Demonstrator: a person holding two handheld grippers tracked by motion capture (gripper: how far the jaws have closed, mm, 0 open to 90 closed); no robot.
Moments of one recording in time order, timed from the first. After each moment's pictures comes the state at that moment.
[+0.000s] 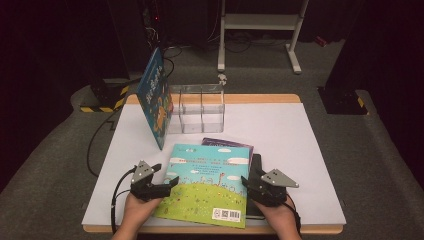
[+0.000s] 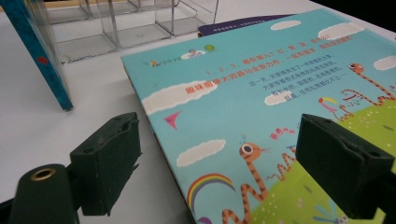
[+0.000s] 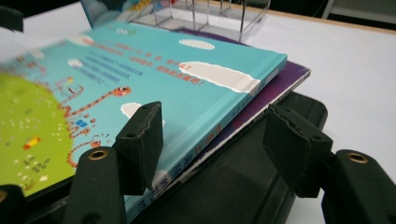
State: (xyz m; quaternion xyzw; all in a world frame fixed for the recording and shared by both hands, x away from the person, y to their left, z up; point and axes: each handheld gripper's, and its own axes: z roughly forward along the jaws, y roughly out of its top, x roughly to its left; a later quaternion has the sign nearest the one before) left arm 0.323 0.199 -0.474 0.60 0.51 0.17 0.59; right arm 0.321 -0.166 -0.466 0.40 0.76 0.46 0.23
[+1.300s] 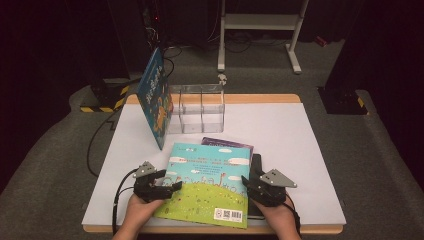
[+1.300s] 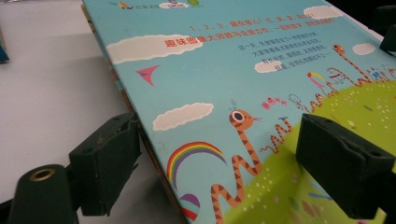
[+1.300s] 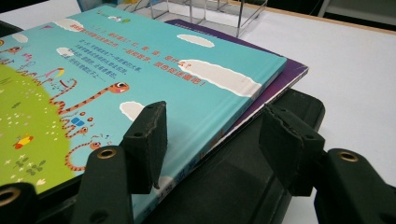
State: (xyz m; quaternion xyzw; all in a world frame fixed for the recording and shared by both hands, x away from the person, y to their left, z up) left arm 0.328 0.195 -0.483 0.60 0.55 0.08 0.57; right arm 0.321 -0.164 -0.467 0.40 0.76 0.46 0.24
